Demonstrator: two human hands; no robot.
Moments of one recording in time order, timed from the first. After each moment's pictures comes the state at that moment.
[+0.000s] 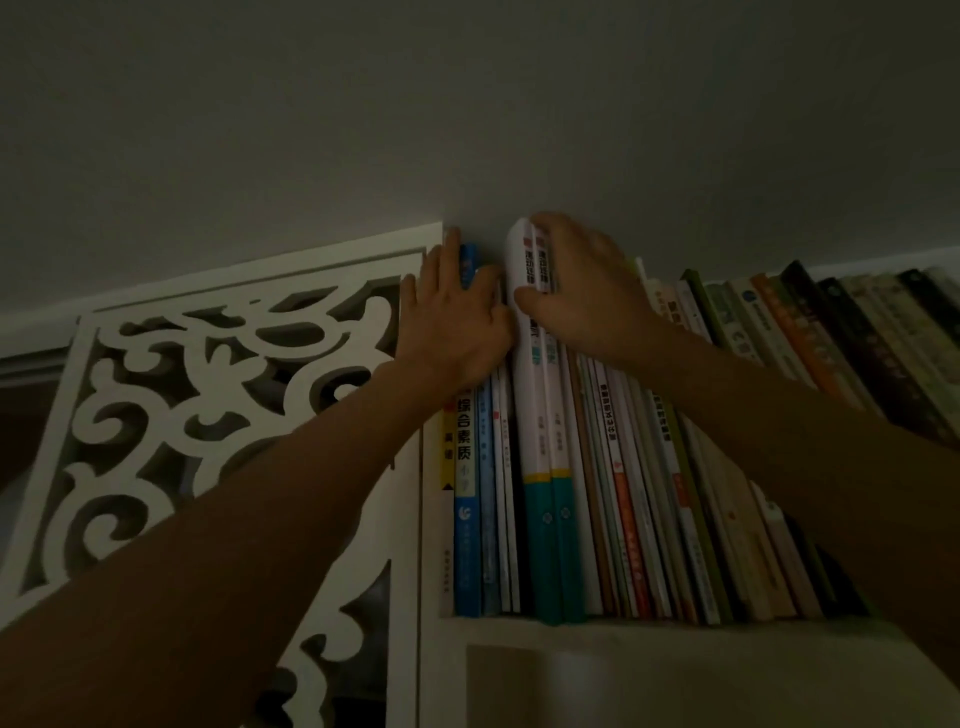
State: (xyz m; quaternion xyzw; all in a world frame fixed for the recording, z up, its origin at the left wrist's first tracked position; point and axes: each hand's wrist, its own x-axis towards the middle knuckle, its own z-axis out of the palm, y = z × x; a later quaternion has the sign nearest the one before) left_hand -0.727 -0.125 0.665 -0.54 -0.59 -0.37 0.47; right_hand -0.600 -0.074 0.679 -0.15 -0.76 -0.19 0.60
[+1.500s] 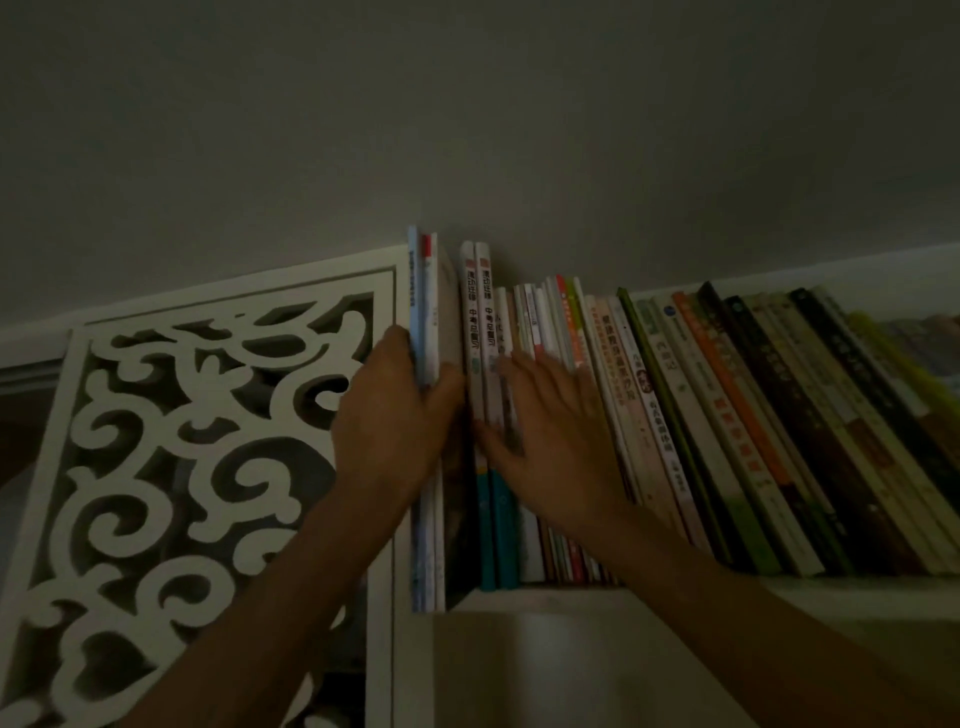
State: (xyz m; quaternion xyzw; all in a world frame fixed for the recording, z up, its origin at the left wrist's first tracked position) left_hand -0.696 -0.177 0.582 -0.50 -0.50 -0.61 0.35; right_hand -0.597 -0.076 0.562 -0.17 -0.76 -0.21 0.60
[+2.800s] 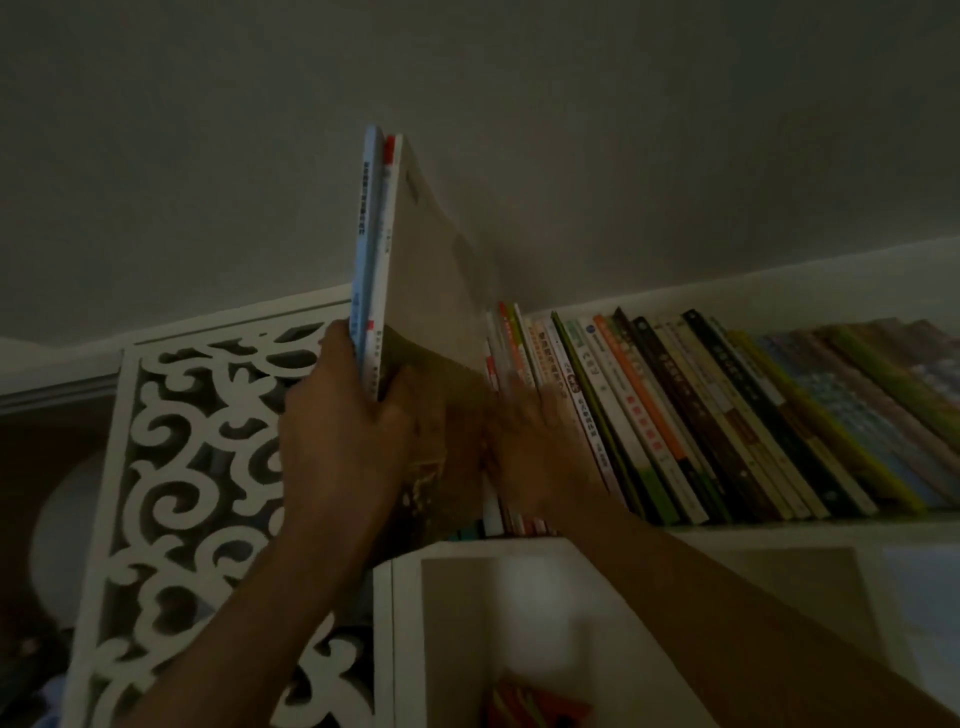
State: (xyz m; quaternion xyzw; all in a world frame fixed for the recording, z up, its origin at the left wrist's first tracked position) left_hand -0.614 -0.296 0.548 -0.51 -0.45 -0.67 0.32; right_hand -0.573 -0.084 0.543 -0.24 -0.72 -0.38 0.53
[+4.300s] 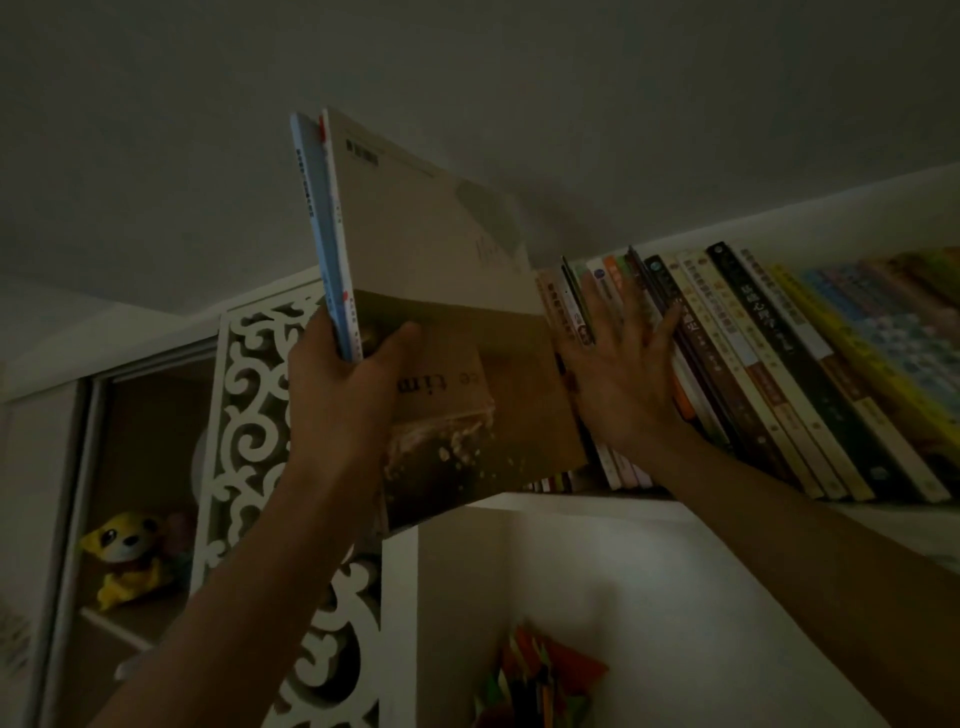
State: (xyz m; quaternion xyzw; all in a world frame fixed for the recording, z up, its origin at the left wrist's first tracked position) left_hand -0.550 -0.264 0.533 -0.47 -0.37 -0.78 0.18; right_hand -0.491 -0.030 0.563 -0.26 -0.72 -0.36 0.53
